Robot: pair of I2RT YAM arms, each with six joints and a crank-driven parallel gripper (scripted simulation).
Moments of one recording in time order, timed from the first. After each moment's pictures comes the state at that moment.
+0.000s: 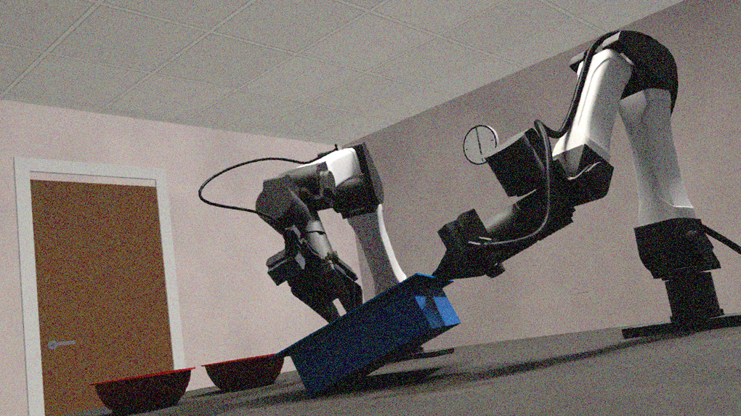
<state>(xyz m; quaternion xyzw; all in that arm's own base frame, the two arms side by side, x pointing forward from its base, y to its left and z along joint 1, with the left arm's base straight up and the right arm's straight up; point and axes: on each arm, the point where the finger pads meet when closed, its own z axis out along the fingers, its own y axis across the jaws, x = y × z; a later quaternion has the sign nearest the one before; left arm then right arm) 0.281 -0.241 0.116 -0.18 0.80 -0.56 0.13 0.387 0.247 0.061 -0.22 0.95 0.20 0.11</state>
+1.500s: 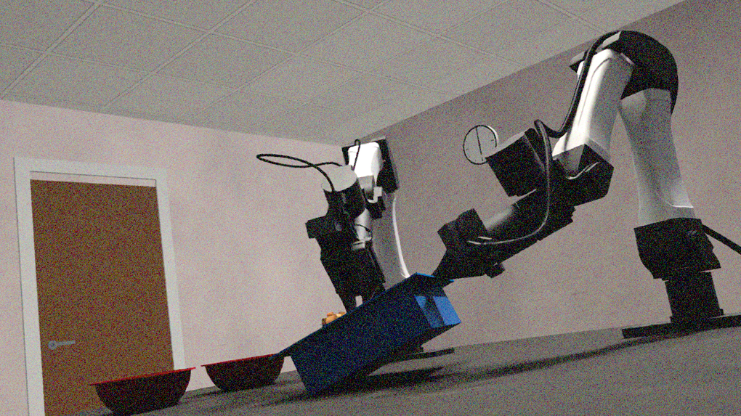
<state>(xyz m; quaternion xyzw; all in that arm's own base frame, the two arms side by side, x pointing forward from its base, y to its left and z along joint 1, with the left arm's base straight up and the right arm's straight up) 0.281 -0.241 0.116 -0.18 0.80 -0.56 0.13 0.368 0.243 0.075 -0.23 0.90 0.12 0.35</state>
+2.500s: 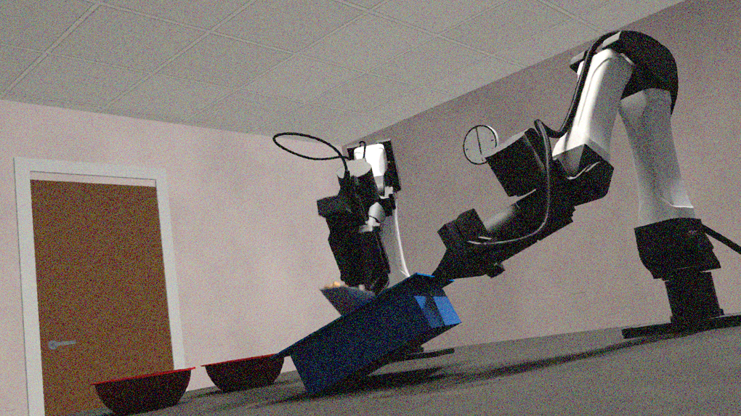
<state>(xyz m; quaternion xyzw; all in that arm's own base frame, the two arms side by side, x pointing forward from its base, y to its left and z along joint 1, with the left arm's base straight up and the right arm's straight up) 0.281 -0.241 0.116 -0.18 0.80 -0.56 0.13 0.365 0.246 0.102 -0.23 0.87 0.10 0.42</state>
